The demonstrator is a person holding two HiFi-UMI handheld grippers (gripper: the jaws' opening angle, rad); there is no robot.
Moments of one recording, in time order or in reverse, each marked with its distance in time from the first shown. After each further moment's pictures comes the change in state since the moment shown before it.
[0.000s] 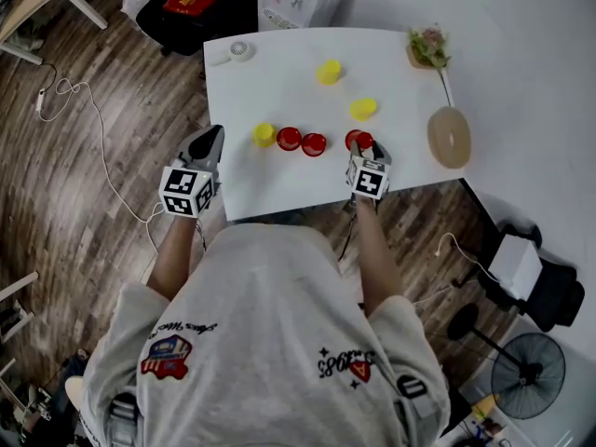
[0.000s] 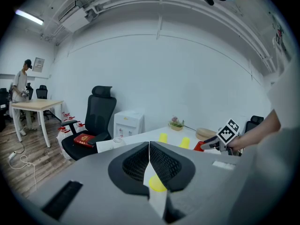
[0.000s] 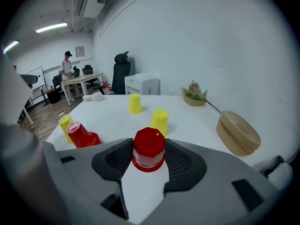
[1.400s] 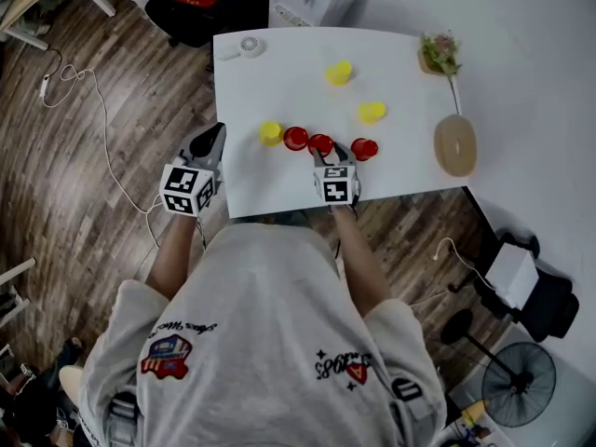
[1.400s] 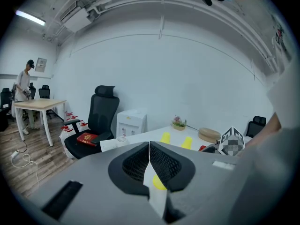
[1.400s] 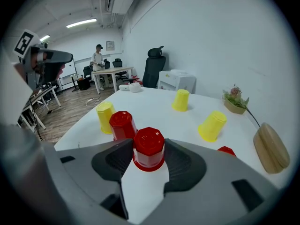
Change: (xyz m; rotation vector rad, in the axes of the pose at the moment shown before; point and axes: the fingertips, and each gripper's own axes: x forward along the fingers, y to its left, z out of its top) left arm -0.004 0.017 -0.004 -0.012 0.006 0.023; right arm 0.008 0.142 -0.020 -0.225 0.065 0.274
